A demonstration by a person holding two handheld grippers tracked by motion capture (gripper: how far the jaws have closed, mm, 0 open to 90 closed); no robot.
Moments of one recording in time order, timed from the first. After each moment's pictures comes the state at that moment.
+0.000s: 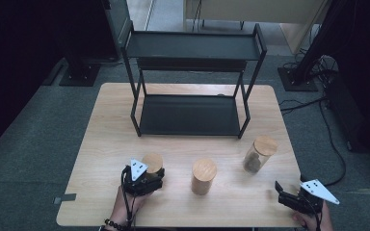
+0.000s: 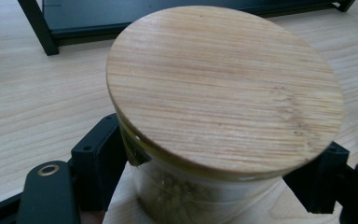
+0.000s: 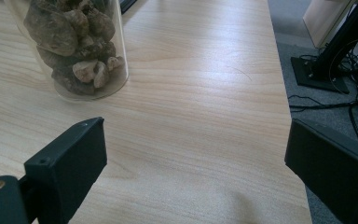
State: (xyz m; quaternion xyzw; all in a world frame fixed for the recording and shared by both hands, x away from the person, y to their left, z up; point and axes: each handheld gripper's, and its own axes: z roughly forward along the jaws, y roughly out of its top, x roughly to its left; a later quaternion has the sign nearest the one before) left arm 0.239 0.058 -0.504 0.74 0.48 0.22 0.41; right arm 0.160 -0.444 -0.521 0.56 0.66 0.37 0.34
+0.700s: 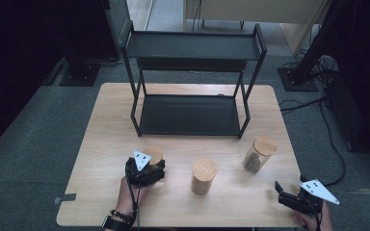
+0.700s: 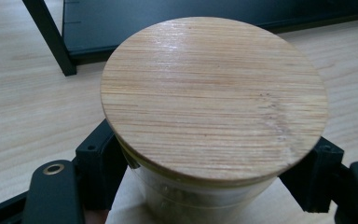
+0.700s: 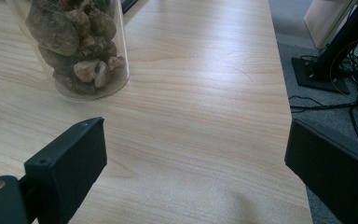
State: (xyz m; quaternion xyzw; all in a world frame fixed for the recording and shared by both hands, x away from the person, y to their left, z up) left arm 0.265 0.047 -0.498 0.73 0.50 0.25 0.39; right arm 0.160 -0.444 -0.521 0.56 0.66 0.37 0.34
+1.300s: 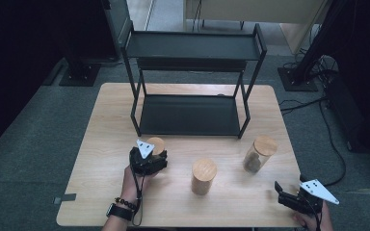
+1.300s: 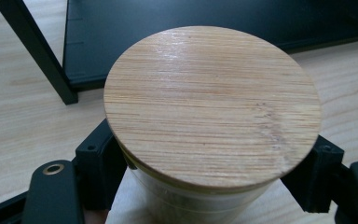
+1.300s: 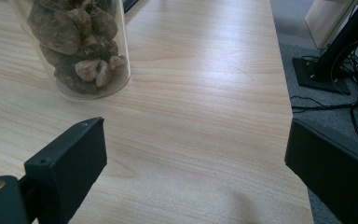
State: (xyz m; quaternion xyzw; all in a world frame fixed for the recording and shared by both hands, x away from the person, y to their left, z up) left arm 0.294 0.038 -0.491 0.73 0.51 0.26 0.39; right arm 0.160 -0.444 -0.521 0.56 0.67 0.37 0.34
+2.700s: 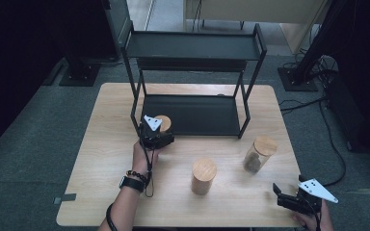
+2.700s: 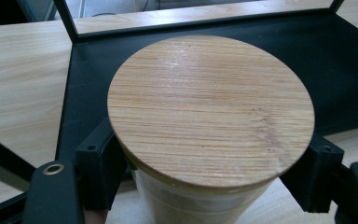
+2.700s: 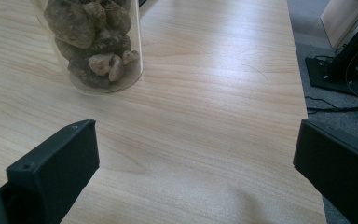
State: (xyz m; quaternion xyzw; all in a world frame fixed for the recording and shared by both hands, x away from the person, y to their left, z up) left arm 0.364 0.012 -0.466 0.71 0.52 0.28 0.39; right arm 0.162 -0.443 -0.521 0.54 0.68 0.37 0.32
